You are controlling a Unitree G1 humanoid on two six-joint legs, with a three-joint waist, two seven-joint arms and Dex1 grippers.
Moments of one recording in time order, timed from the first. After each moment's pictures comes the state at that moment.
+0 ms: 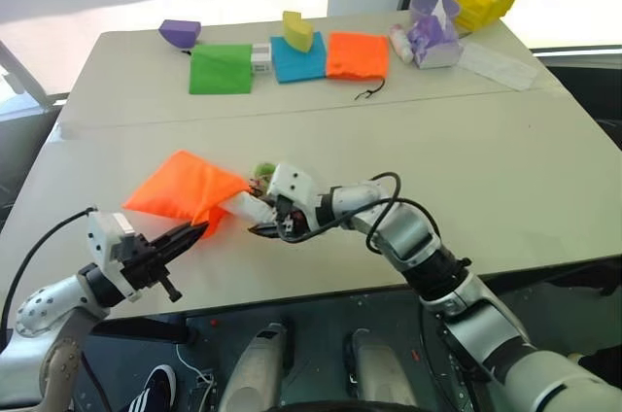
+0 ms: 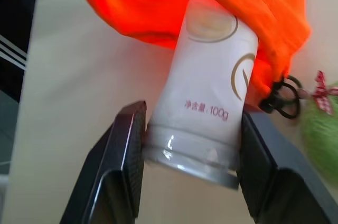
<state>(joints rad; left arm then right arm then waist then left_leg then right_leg) 0.25 0.59 0.37 -0.37 -0.62 0.24 -0.91 -0.67 -0.26 0.54 -0.02 0.19 0.66 0.90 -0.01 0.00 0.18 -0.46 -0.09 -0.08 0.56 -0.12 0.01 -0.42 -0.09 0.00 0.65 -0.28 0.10</state>
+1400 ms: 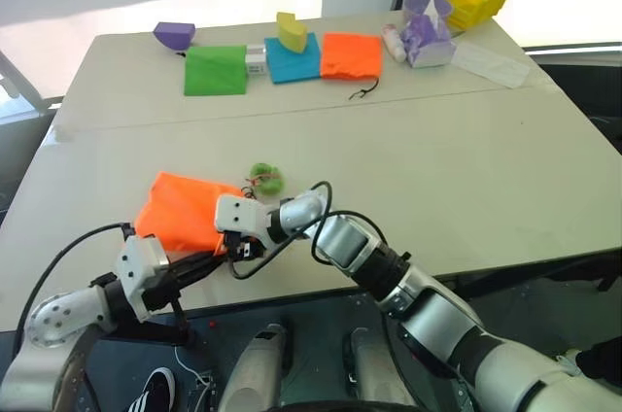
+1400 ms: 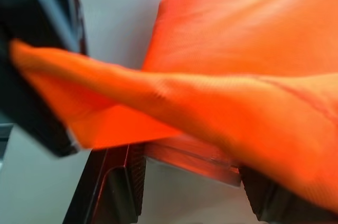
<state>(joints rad) 0.33 0.65 0.25 -0.40 -0.47 0.10 -1.00 -0.79 0.04 0.65 0.36 -0.06 0.43 0.87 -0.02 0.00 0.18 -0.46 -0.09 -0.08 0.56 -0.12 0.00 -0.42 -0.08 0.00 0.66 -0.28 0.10</state>
